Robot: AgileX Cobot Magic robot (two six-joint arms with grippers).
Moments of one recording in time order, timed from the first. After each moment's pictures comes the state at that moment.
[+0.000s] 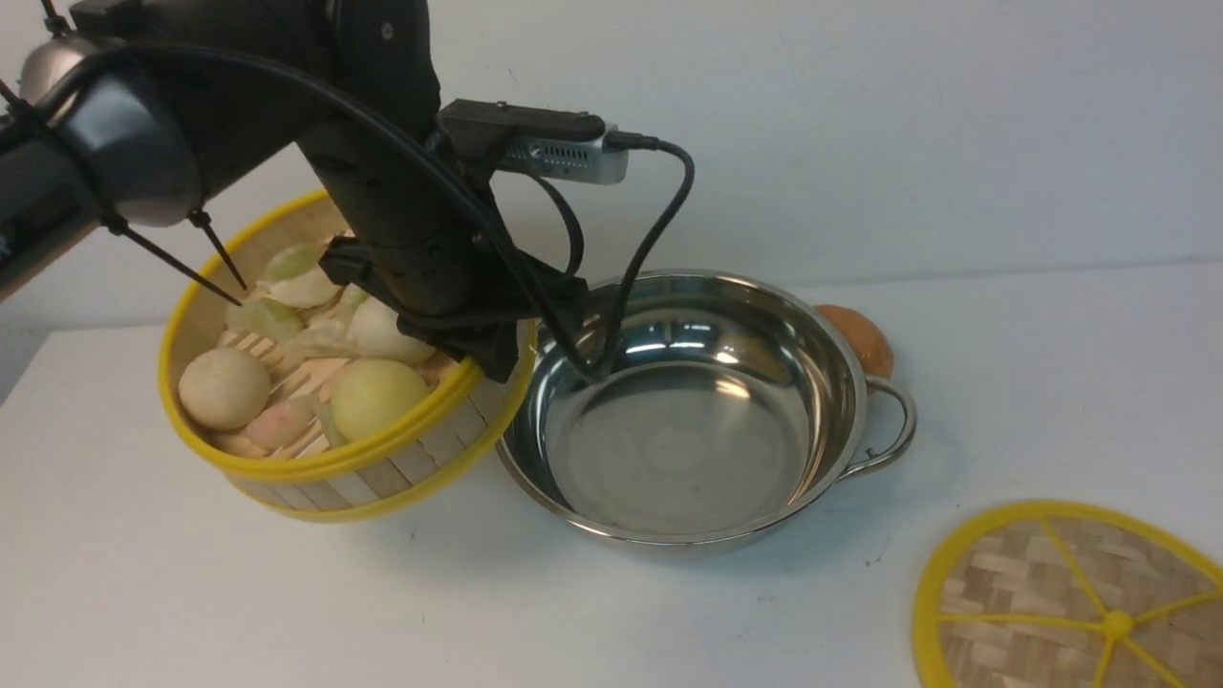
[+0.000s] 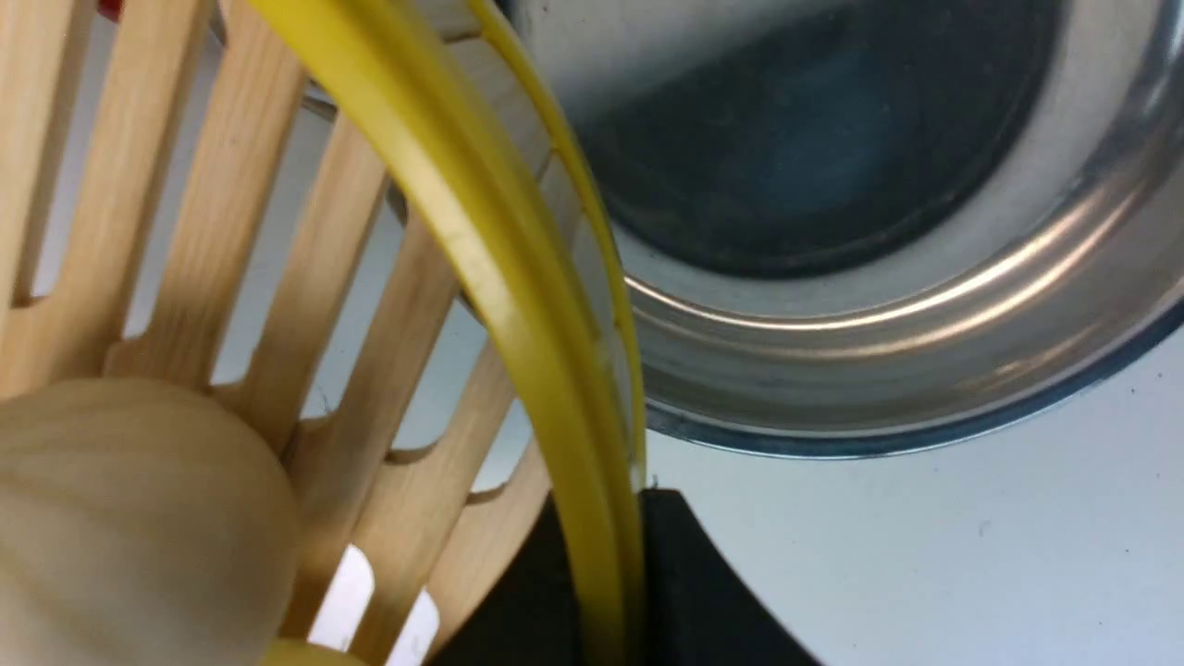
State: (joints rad) right arm 0.02 -0.01 0.02 0.00 0.41 -0.08; left arm -0.43 1.80 -1.70 -0.03 1.25 -0.06
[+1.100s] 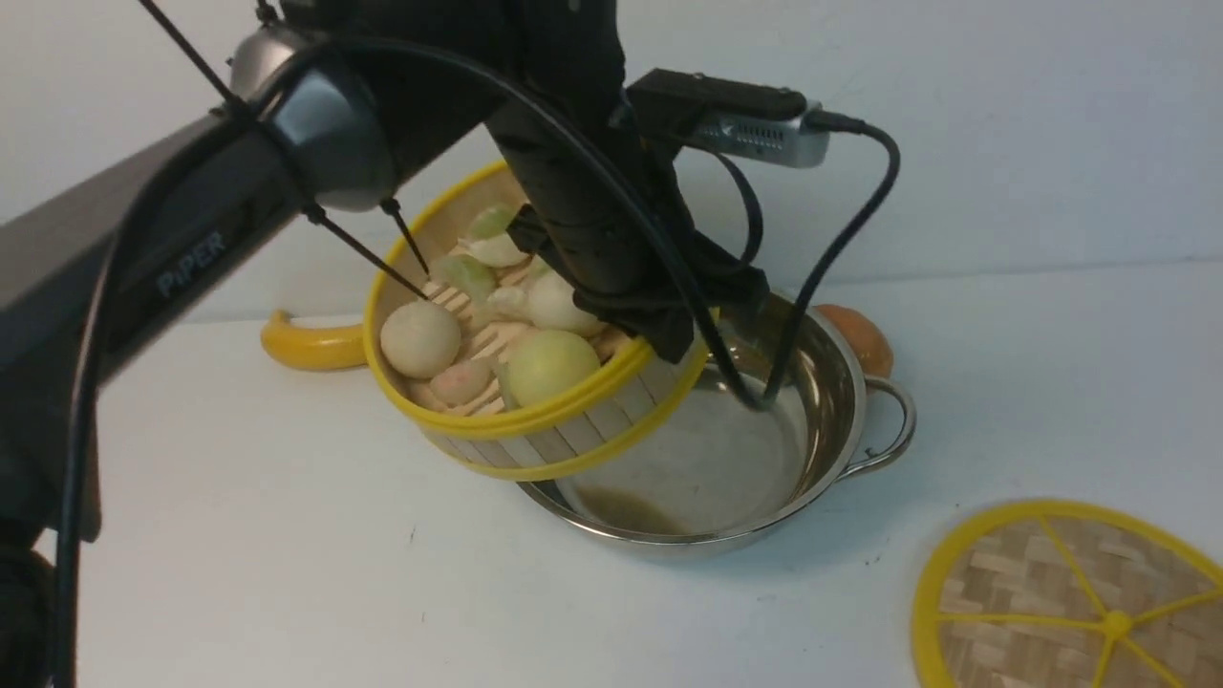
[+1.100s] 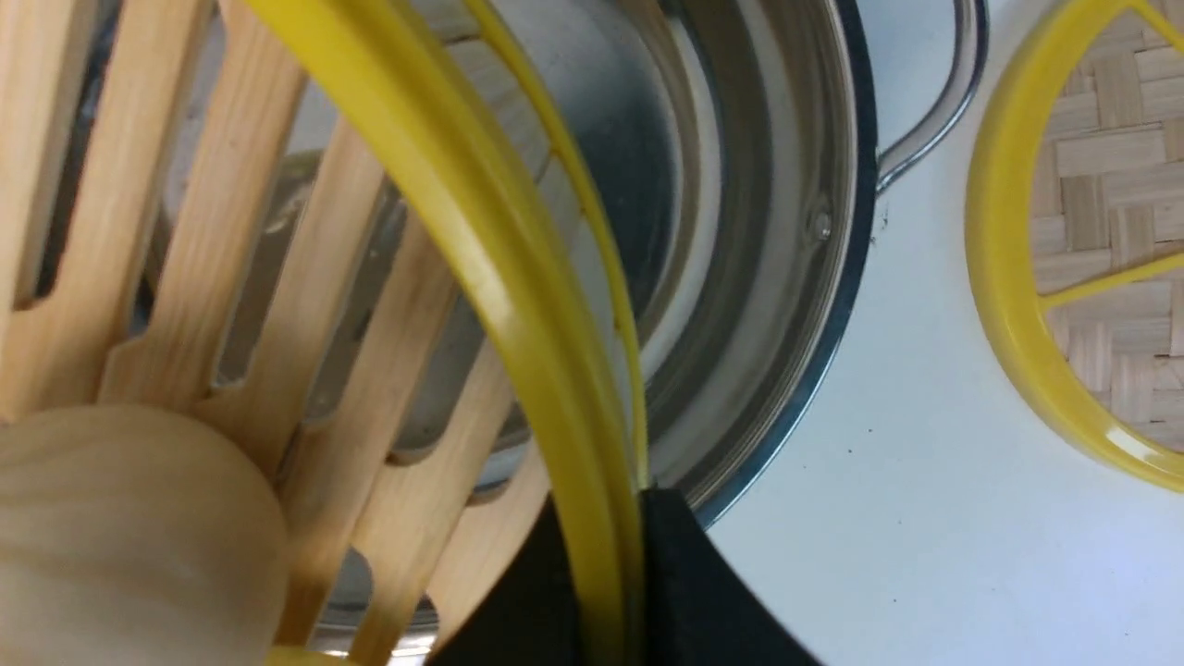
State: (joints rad) right arm 0.02 -0.01 0.02 0.00 0.41 -0.08; left arm -0.58 1.95 -1.94 -0.11 1.26 0.03
